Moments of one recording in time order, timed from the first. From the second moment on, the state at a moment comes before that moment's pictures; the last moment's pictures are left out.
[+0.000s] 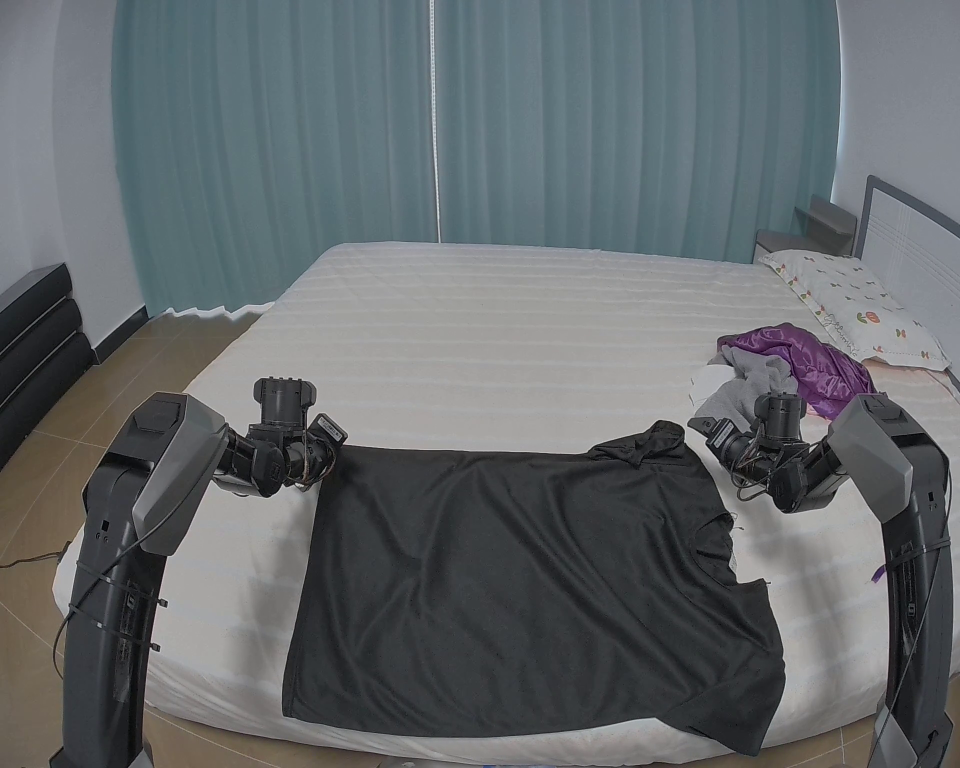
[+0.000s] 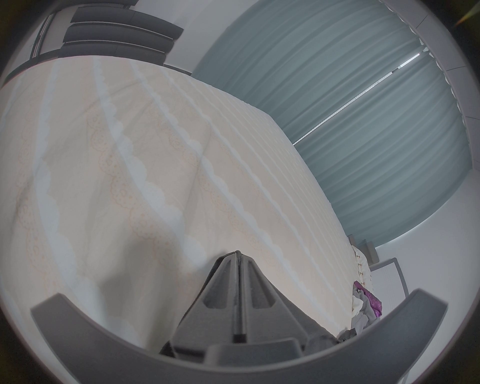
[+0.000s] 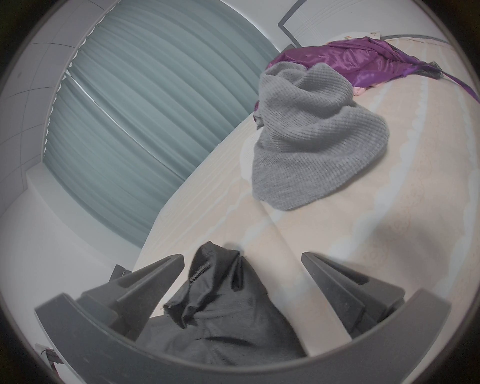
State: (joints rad) left arm -0.10 2.67 -1.77 -0.34 -0.01 -0.94; right arm -0.02 2.64 -1.50 -0.72 0.15 0.75
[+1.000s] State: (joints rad) left arm -0.10 2.66 -1.79 -0.34 0.00 -0.94; right arm -0.01 2.73 -1.63 -0.71 0.08 0.76
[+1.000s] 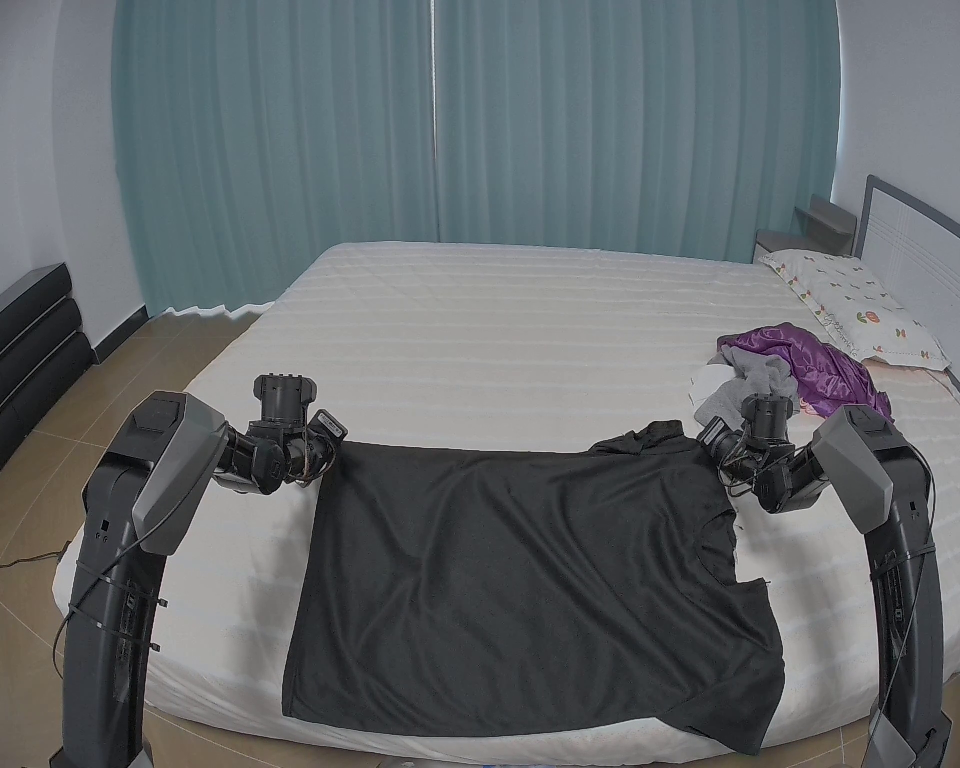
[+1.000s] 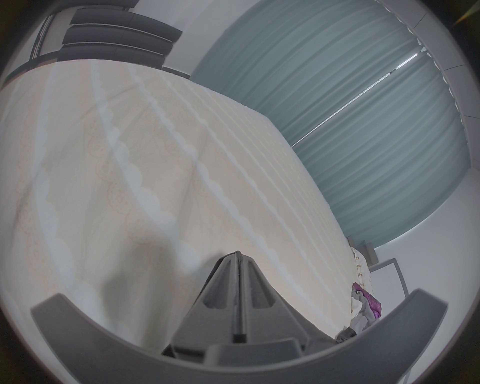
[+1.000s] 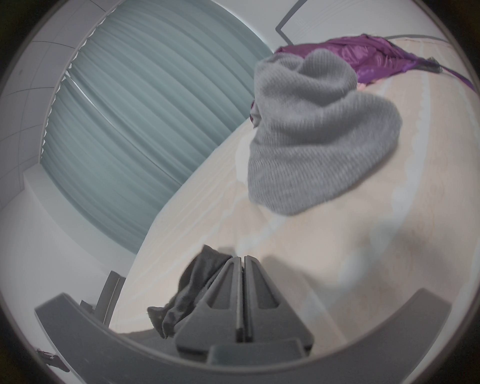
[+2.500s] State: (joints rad) left arm -0.08 2.76 -1.92 -0.52 0.07 -0.93; right arm 0.03 2.83 -1.87 -0.83 -0.04 0.62
